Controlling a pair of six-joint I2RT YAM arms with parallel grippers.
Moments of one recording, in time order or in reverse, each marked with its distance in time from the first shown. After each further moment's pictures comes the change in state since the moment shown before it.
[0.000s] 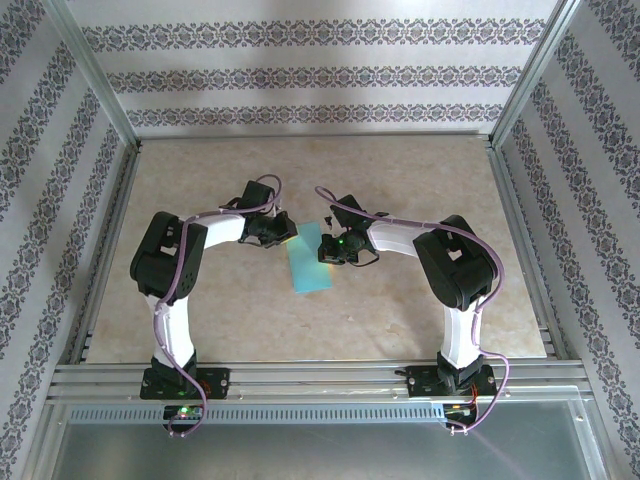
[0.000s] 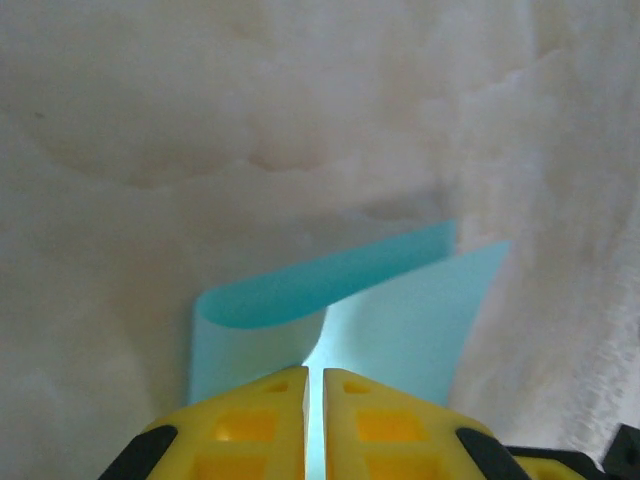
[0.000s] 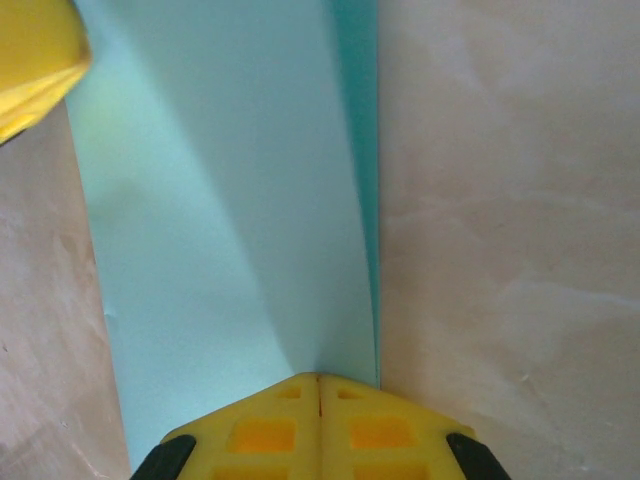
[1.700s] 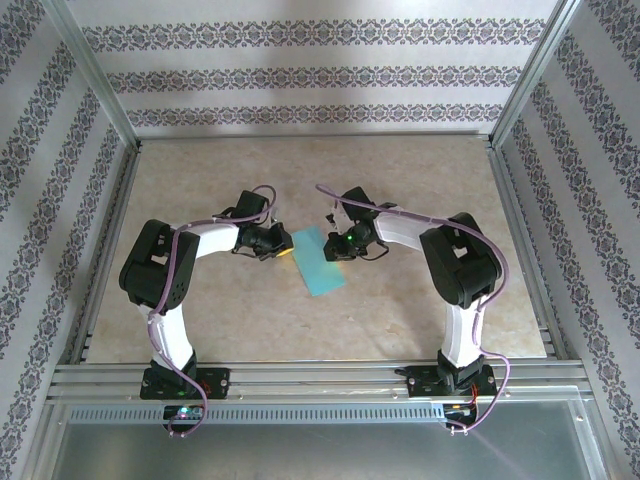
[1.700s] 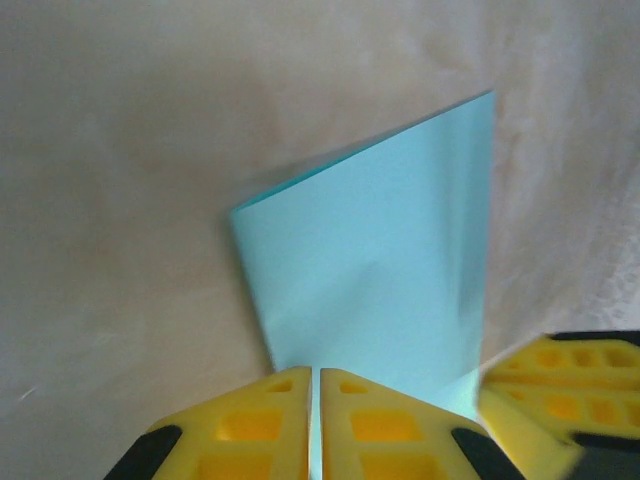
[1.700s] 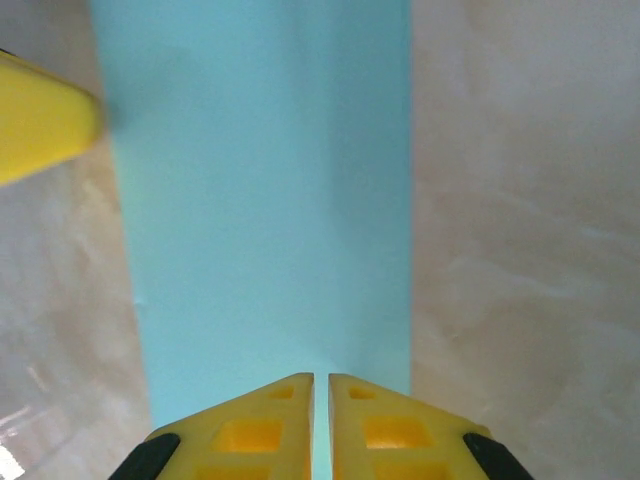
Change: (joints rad) left arm 0.000 -0.099 -0.134 -0.019 0.066 -0.010; right arm -0.051 -0.041 0.067 -0.152 -0.092 -0.270
